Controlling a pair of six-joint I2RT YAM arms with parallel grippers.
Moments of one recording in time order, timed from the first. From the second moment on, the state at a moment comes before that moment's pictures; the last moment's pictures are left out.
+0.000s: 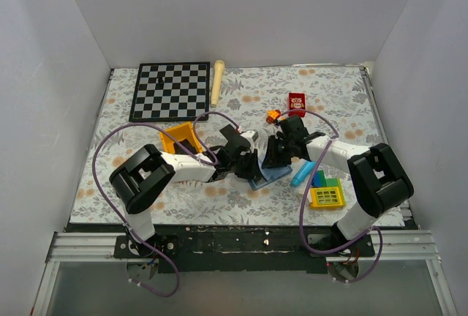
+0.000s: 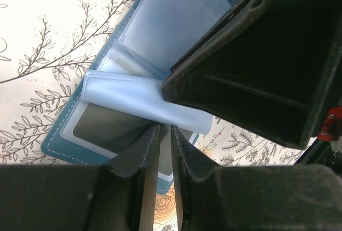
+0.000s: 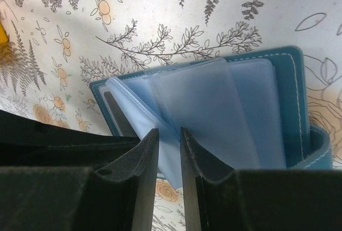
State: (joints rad) left arm -0.90 1.80 0.90 0.16 0.11 -0.64; right arm 0.52 1.61 0.85 -0.25 -0.31 0.52
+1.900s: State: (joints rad) left arm -0.90 1.71 0.83 0.10 0.00 -0.67; right arm 0.48 1.55 0.77 -0.22 -0.38 0.57
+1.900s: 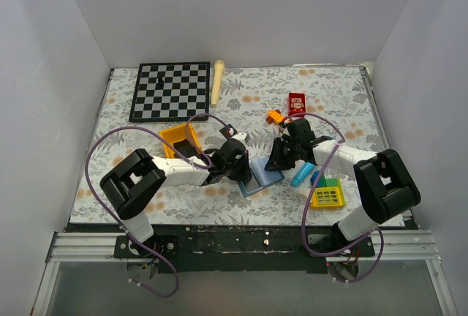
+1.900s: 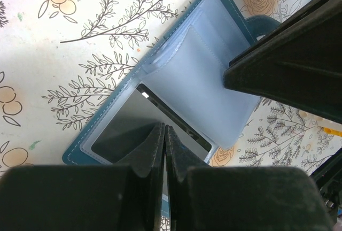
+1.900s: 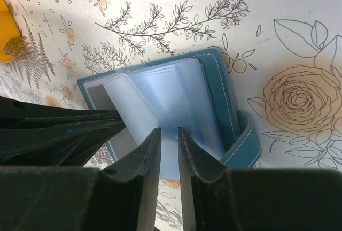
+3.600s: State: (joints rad) left arm -0.90 1.73 0.84 0.13 0.03 -0.67; right arm 0.48 1.64 0.79 -0.17 -0.50 0.57
